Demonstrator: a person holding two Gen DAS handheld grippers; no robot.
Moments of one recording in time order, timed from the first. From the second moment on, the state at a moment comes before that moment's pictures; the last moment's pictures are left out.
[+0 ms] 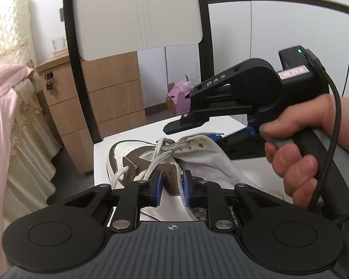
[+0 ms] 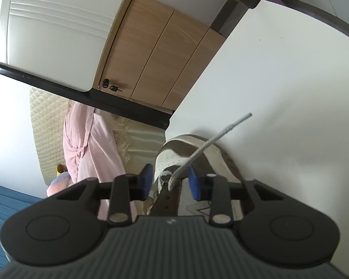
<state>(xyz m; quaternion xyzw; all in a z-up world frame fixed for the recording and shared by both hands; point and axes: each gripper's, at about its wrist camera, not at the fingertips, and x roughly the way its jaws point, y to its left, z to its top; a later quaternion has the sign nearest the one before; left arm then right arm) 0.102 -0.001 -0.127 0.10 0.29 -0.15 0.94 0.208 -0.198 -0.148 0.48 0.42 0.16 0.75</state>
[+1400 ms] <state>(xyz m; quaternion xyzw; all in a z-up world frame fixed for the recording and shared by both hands) 0.110 -0.002 -0.137 0.05 0.33 -0.11 0.94 0.167 -0.329 -0.097 0.34 0.26 -0.02 0.90</state>
